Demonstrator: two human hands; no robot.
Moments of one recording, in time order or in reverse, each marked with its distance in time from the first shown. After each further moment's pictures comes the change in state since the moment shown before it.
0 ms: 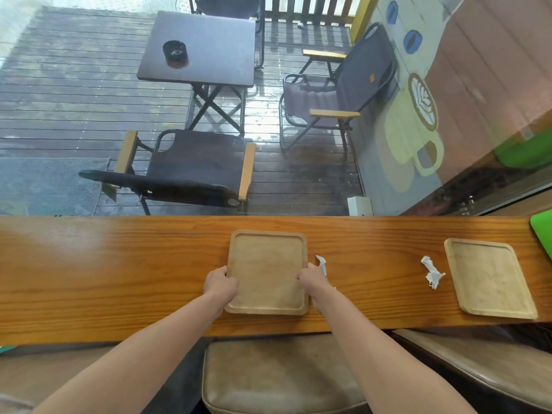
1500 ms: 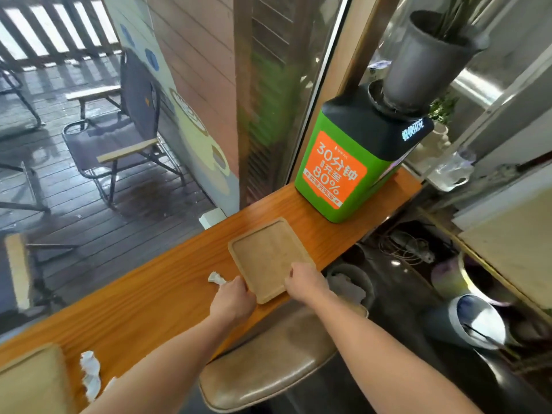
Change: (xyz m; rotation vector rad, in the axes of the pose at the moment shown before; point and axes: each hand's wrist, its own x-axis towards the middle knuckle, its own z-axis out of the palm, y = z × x) left_hand -0.171 0.240 0.442 0.834 -0.280 0.672; right_hand -0.024 0.178 -0.454 -0.433 0.429 -0.025
